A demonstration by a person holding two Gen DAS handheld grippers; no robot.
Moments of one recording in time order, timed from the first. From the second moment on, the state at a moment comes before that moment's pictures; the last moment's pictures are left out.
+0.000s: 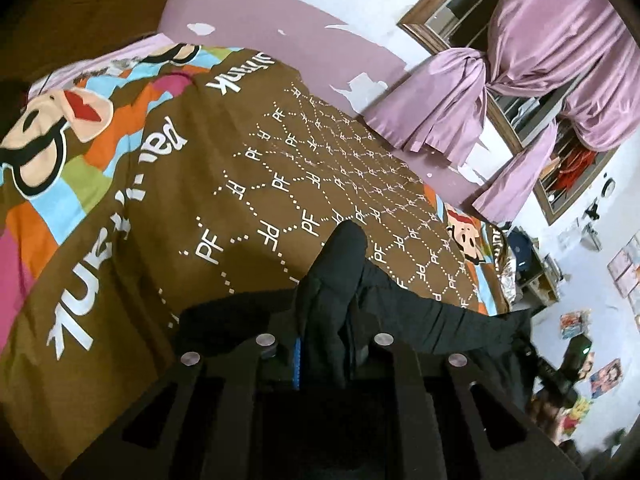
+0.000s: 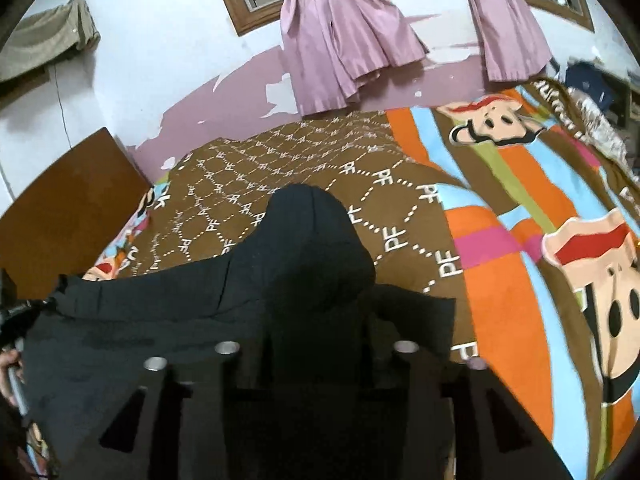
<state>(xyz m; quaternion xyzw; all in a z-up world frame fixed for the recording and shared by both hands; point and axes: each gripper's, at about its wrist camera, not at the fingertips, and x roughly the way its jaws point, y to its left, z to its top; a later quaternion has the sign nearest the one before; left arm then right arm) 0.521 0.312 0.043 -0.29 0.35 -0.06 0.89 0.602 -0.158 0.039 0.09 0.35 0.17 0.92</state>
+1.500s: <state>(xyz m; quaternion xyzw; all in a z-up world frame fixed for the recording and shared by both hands) 0.537 0.227 -0.009 -0.14 0.40 -0.01 0.91 0.611 -0.101 -0.020 0.01 0.39 0.19 0.90</state>
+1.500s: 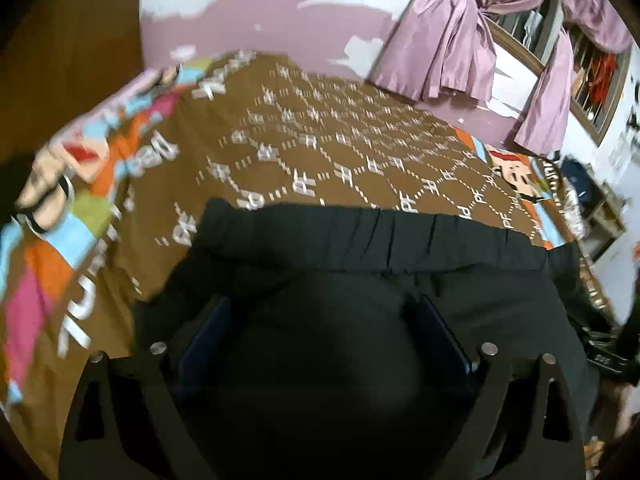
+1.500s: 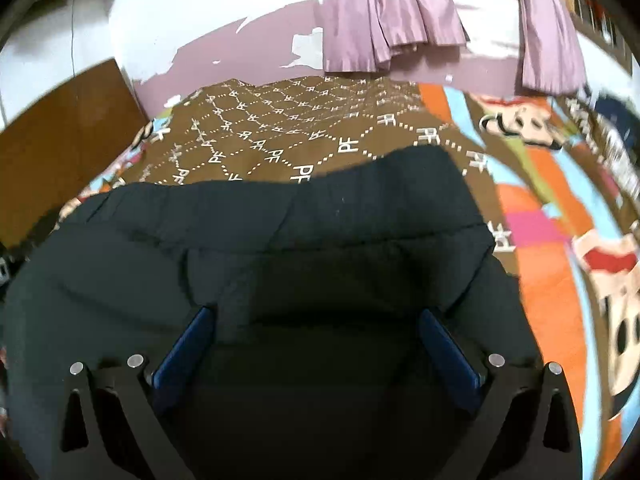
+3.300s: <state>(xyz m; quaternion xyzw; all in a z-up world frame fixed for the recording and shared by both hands) 0.522 0.211 -0.021 -0.10 0.34 0.01 0.93 0.592 -0.106 -0.026 0.02 0.37 0.18 0.91</state>
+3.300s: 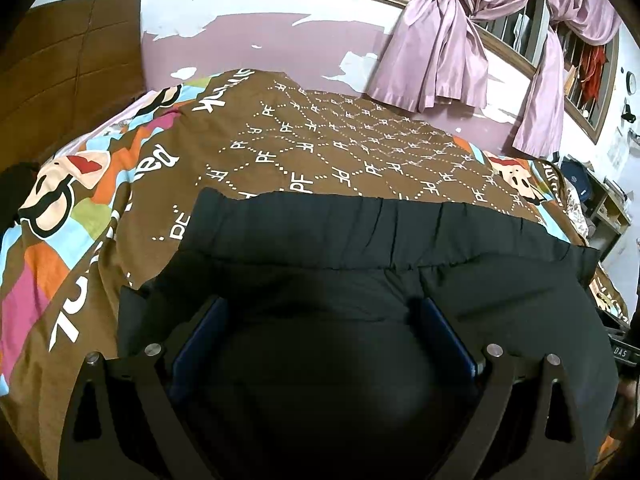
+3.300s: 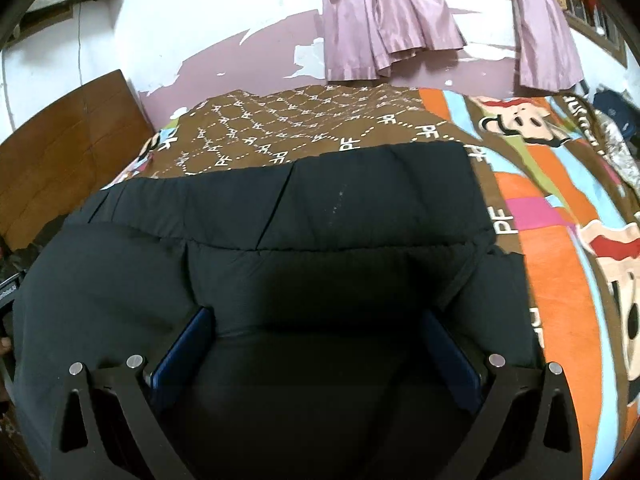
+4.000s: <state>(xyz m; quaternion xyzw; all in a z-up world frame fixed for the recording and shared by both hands) 0.448 0.267 0.023 -0.13 0.29 0.05 0.95 0.531 -0.089 0.022 -0.12 0.27 0.13 0.95</state>
